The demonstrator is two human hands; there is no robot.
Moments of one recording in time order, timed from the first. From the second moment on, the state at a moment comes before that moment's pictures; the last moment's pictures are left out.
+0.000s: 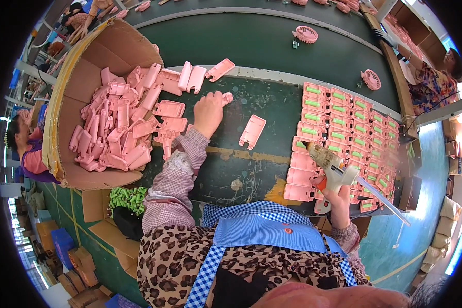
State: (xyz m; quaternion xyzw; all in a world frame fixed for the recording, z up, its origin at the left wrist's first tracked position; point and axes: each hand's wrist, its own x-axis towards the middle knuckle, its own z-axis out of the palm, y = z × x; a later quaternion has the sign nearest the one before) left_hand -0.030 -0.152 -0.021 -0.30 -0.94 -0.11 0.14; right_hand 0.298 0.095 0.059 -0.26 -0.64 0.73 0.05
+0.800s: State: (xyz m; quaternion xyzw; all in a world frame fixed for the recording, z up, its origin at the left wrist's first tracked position) left_hand 0.024 -0.116 -0.019 -0.51 -0.83 -0.23 0.07; right_hand 0.298 0.095 0.062 -0.26 -0.61 0.75 0.06
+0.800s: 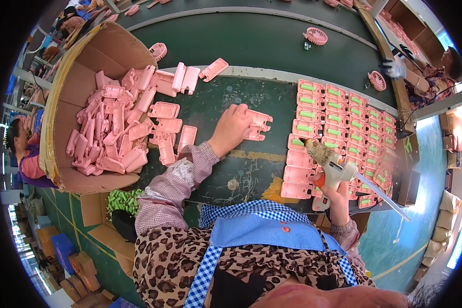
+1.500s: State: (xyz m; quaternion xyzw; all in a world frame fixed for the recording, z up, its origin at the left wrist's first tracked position) left_hand -0.084 -0.101 -0.009 -0.28 -0.92 -0.13 0.22; right_hand 0.304 0.096 0.065 -0.28 -0.59 0.75 0.07
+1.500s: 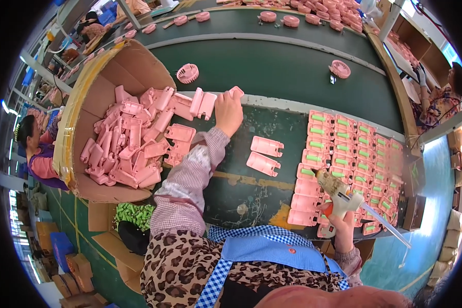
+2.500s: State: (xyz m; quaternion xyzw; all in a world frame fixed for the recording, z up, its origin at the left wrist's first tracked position) left_hand -0.093 -0.148 -0.021 -0.25 -0.92 -0.06 0.30; right_hand 0.296 0.093 0.063 -0.29 -0.62 0.72 0.08
